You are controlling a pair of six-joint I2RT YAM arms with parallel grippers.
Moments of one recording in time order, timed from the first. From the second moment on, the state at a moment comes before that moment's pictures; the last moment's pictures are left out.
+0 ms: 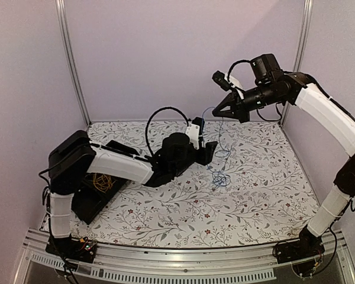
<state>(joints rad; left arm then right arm) -1.01 2.03 1.27 0.65 -0.33 -0.21 0.55 1.66 1.83 -0.87 -0.63 -0.52</state>
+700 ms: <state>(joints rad) -0.98 2.35 1.27 0.69 -0.28 -0.35 0.39 1.47 2.10 -0.82 -0.77 -0.49</state>
